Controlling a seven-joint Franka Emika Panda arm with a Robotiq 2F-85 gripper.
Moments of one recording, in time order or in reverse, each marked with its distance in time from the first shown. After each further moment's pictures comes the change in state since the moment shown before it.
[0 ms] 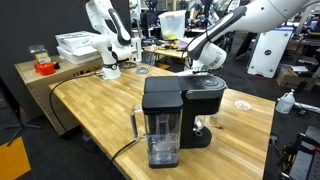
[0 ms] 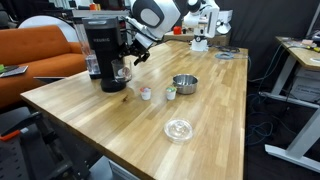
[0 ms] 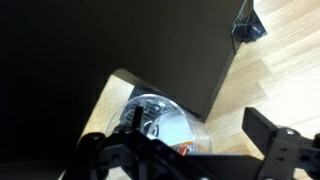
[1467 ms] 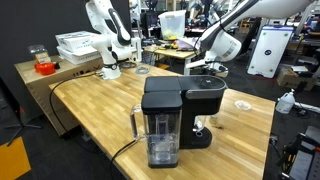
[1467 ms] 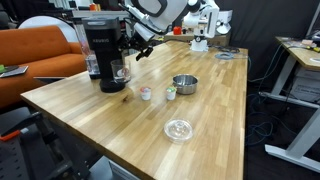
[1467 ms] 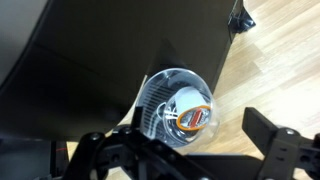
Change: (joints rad) arm -0.030 -0.172 -0.063 -0.182 0.076 -0.006 -0.041
